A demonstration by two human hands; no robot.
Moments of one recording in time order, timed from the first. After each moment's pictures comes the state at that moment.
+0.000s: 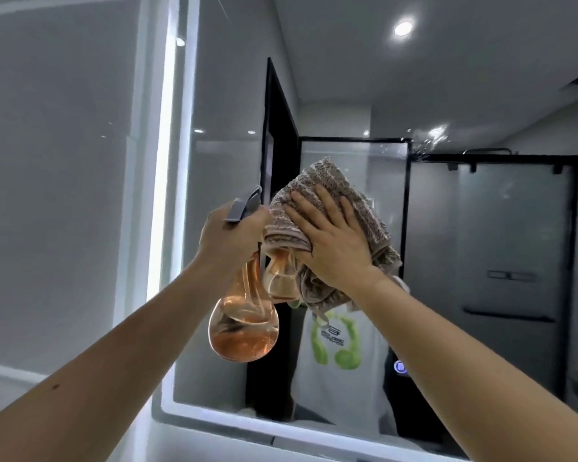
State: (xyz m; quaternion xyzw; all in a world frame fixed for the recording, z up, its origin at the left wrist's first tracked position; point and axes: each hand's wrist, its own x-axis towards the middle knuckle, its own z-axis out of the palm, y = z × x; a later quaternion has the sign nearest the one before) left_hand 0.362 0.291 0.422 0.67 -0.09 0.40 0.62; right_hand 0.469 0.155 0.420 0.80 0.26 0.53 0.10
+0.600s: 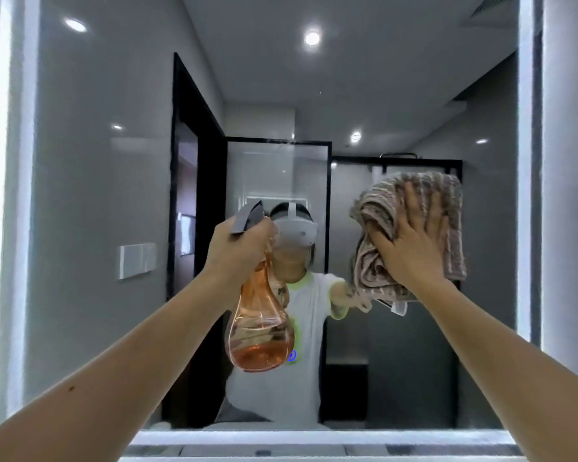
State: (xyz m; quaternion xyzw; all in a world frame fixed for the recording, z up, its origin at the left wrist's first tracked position) left_hand 0.379 0.116 0.419 0.64 -0.16 0.27 0.70; right_hand 0.451 -0.117 0.413 0.84 0.02 0.52 -0.12
